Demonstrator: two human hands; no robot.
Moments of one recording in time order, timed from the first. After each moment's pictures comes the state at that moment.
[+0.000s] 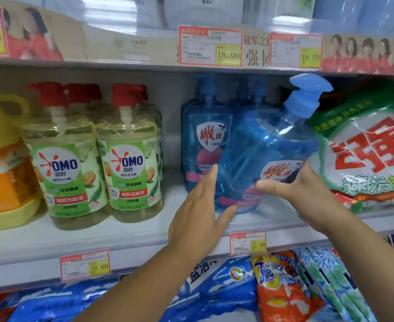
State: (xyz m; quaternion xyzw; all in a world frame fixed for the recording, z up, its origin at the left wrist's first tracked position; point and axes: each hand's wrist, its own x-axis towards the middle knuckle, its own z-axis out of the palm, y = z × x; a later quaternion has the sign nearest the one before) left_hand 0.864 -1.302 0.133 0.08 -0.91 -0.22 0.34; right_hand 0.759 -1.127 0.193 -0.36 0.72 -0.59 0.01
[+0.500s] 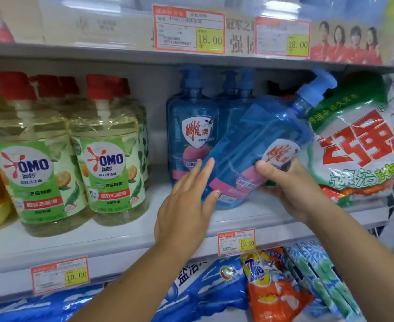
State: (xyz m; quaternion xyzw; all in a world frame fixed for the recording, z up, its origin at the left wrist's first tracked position) left_hand 0.857 -1.305 0.132 0.07 -0.90 -0.18 0.40; right_hand 0.730 -1.133 0.181 -0.31 0.62 -0.71 0.08
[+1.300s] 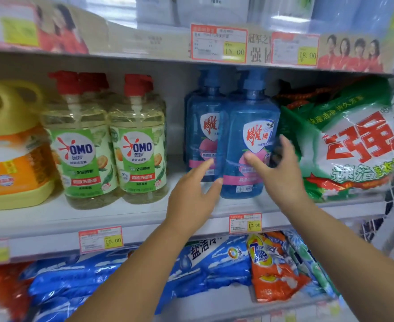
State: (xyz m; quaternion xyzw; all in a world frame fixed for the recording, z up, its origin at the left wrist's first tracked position) left_hand 0.890 -1.305 0.148 0.13 -0.86 -0.38 0.32; right_hand 0.771 -1.162 0.182 -0.23 0.75 -0.61 -0.12
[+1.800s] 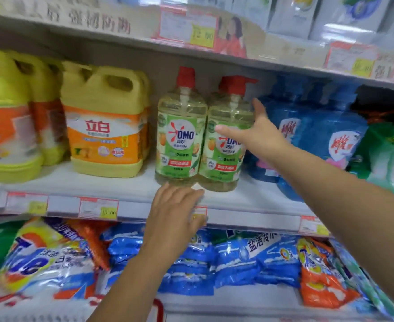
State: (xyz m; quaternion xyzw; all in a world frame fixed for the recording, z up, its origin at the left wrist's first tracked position) left_hand 1.039 -1.420 0.092 0.17 -0.91 -0.10 0.36; right_hand 0.886 -1.323 0.257 -0.37 0.79 -0.48 -0.02
